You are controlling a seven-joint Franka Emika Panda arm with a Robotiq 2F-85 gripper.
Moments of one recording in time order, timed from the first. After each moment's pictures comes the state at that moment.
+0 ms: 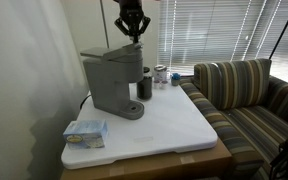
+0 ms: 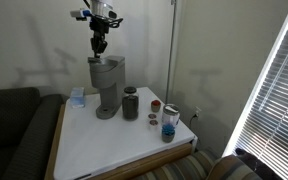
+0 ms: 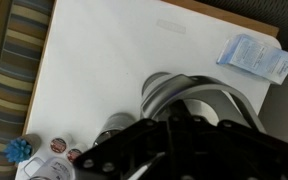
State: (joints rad) arm 0.17 1.09 0.08 -0.43 0.03 1.34 0.50
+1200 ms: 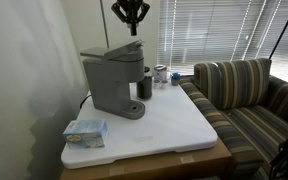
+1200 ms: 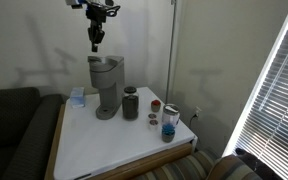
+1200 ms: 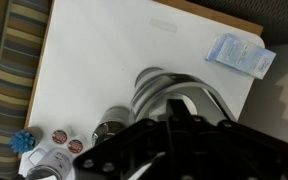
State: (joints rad) arm 0.17 1.04 0.08 -0.42 0.04 1.32 0.52
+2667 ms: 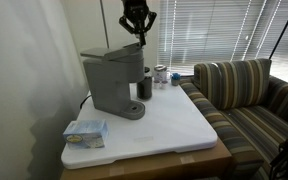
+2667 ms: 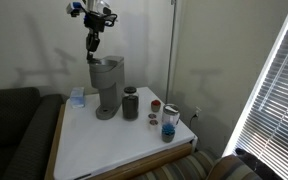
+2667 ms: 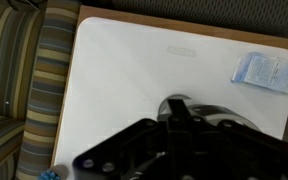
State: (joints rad) arm 0.17 1.08 0.07 -0.42 0.04 1.20 0.64
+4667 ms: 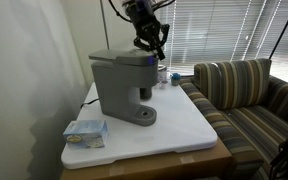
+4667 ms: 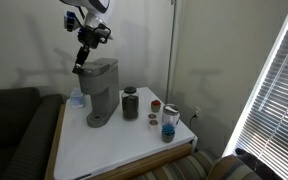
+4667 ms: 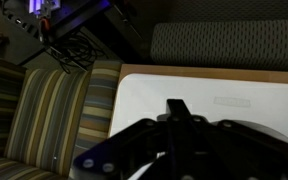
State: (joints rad) arm 0.18 1.14 0.07 -0.43 0.05 0.96 0.76
